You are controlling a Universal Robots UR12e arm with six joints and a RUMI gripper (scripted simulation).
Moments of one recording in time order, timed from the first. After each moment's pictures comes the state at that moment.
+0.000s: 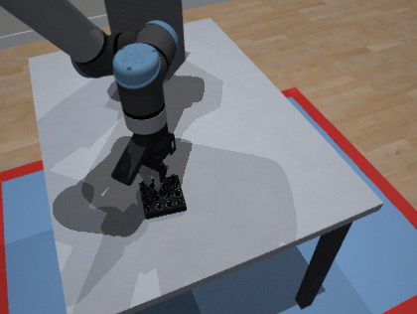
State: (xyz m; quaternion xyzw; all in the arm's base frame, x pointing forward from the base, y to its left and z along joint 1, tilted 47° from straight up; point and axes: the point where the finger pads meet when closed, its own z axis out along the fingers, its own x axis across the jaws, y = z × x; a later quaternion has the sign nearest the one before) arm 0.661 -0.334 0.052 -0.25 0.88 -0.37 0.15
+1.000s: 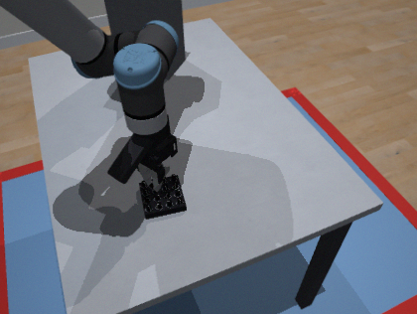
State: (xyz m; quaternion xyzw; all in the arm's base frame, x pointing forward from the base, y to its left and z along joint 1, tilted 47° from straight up) arm 0.660 -0.335 0.052 -0.19 0.90 -0.36 0.17
